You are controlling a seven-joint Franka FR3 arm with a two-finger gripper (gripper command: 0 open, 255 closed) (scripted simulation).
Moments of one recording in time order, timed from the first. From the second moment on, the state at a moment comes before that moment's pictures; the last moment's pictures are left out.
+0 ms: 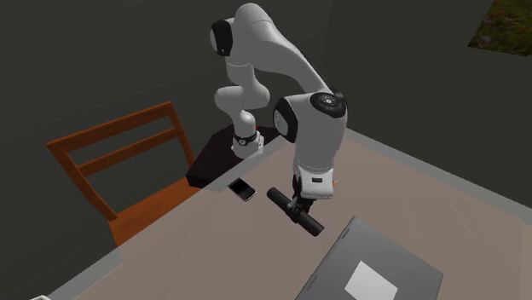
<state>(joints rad) 0.35 0.17 0.27 -1.83 -0.13 2.03 -0.30</state>
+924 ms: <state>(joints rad) 0.17 0.16 0.15 -1.84 -0.09 2.06 -0.62</state>
